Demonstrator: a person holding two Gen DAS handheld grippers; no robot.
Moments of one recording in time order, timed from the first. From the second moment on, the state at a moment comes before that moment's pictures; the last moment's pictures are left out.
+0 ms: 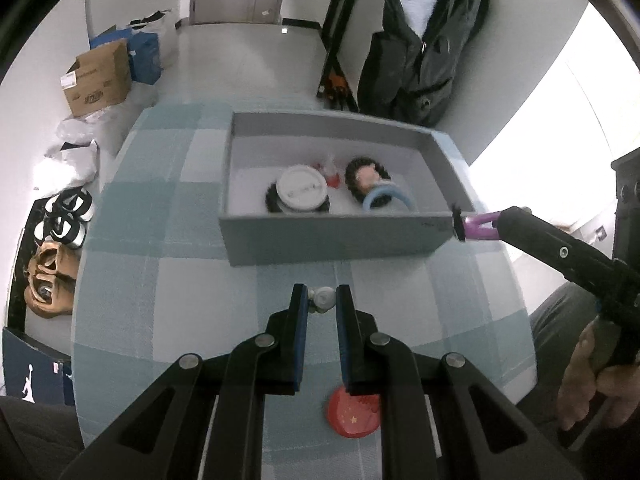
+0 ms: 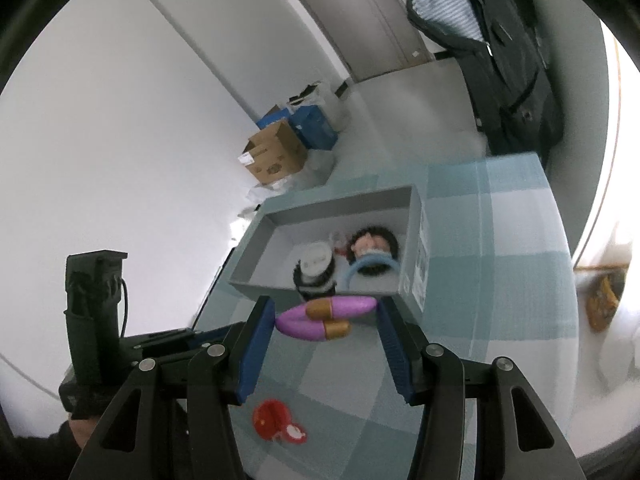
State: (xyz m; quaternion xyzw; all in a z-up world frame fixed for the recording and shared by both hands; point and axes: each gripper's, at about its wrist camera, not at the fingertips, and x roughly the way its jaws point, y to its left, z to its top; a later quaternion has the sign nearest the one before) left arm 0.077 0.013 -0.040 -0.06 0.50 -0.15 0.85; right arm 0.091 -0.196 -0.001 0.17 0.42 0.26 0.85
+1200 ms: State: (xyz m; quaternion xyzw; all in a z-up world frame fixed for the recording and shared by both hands) left arm 0.160 0.008 -0.026 -0.08 0.50 -0.22 0.83; right arm 0.180 -0.174 0.001 0.14 0.45 0.26 0.84
